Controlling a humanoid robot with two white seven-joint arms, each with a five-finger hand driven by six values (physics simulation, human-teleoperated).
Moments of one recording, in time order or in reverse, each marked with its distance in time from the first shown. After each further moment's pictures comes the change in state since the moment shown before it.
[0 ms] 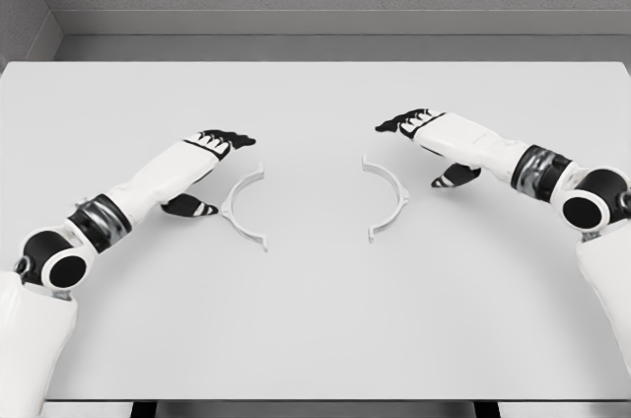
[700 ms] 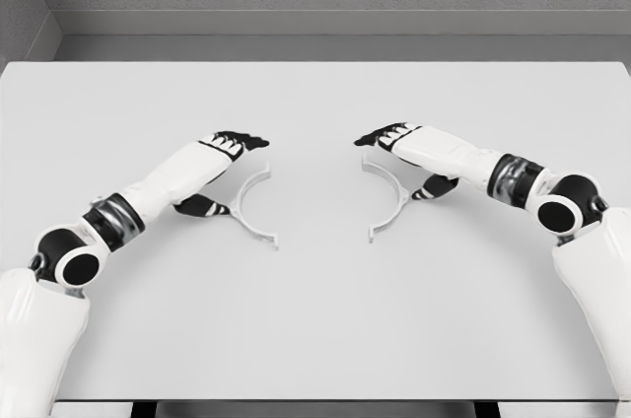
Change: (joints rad) left arm -0.005 -0.018 -0.030 0.008 -0.001 -0.001 0.001; right arm -0.005 0.037 0.052 0.028 -0.013 0.004 0.000
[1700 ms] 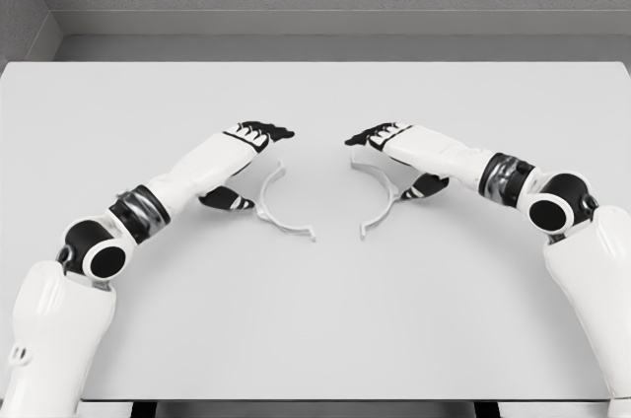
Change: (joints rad) left arm -0.035 -0.076 -0.024 -0.012 -0.041 0.021 -0.001; right arm -0.011 0.017 0.012 0.010 -0.009 0.001 0.000
